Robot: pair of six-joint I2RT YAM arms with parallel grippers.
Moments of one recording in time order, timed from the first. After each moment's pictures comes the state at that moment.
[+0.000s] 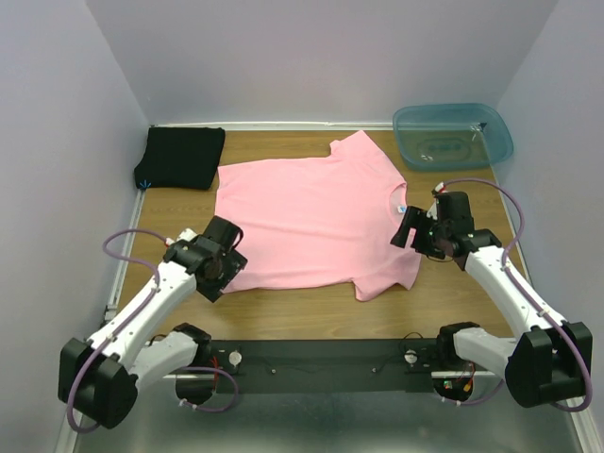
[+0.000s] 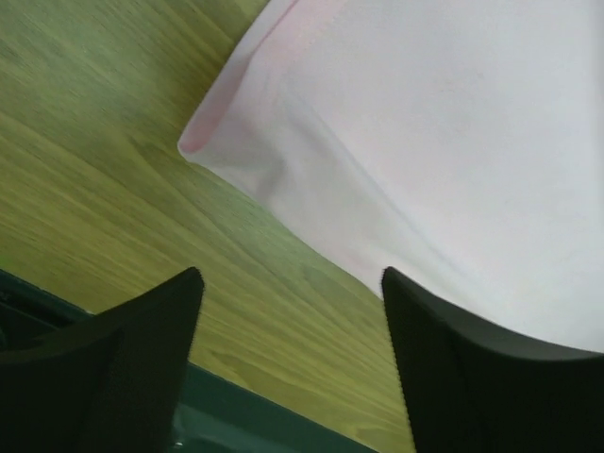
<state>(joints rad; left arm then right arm) -0.45 1.02 0.73 -1.00 -0.25 -1.32 0.16 1.10 0.73 -0.53 -0.13 0.45</state>
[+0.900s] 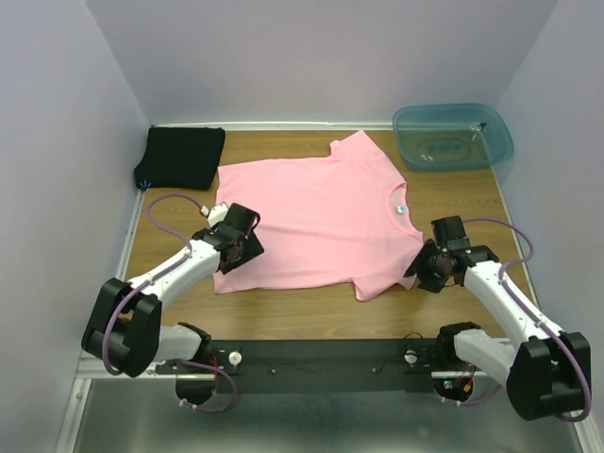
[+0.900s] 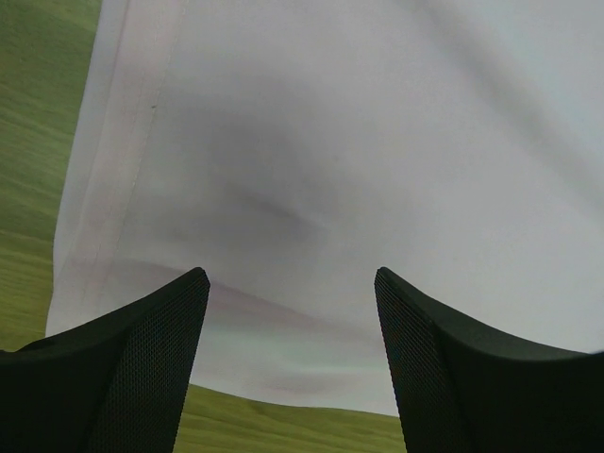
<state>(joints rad) -0.45 1.29 0.74 -0.53 -0.28 -0.92 0.16 1.03 0.58 -0.72 -0.01 0.82</state>
